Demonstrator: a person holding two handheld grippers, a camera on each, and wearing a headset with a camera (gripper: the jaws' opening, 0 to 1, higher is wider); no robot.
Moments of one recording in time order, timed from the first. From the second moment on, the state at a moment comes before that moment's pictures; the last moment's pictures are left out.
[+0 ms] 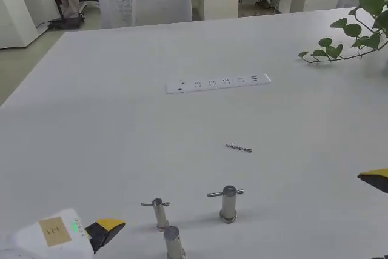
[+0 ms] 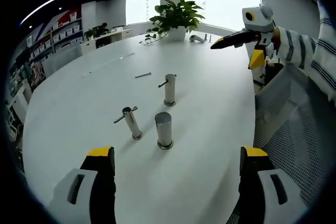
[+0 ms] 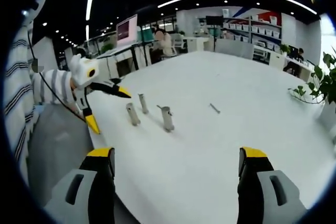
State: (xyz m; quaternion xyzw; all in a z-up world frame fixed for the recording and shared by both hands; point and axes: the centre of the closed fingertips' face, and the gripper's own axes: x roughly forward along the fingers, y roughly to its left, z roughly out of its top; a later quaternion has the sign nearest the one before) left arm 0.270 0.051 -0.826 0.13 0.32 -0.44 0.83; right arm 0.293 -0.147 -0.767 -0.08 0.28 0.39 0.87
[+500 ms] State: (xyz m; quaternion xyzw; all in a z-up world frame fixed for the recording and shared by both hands) left arm 0.270 0.055 -0.824 0.12 0.32 -0.43 0.84; right arm 0.340 -0.151 -0.755 -0.13 0.27 0.40 0.87
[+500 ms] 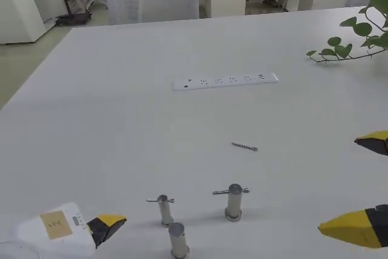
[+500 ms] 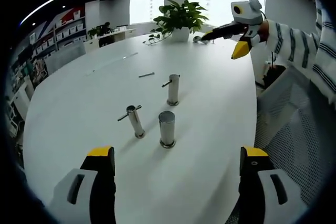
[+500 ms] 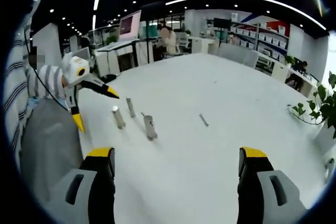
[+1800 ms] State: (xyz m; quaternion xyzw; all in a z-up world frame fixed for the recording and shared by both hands) left arm 0.270 0.064 -0.825 0.11 0.32 -0.41 0.84; right arm 0.428 -0.103 -0.810 -0.18 0.31 0.46 0.81
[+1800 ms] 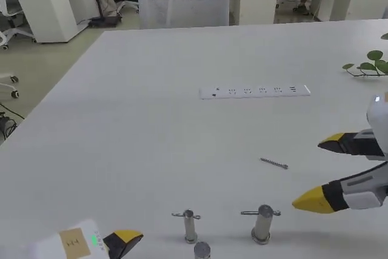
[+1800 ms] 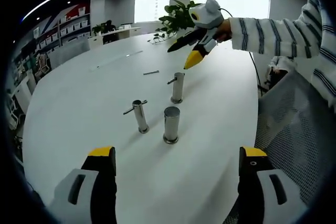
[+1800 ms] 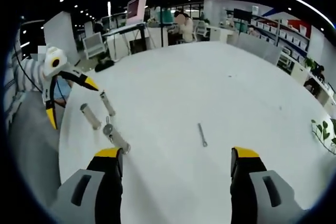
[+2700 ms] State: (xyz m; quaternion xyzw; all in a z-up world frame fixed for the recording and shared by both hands) left arm 0.268 0.069 -0.827 0.10 0.33 -0.41 0.84; right arm 0.469 -0.086 -0.851 -0.18 0.35 0.47 0.79
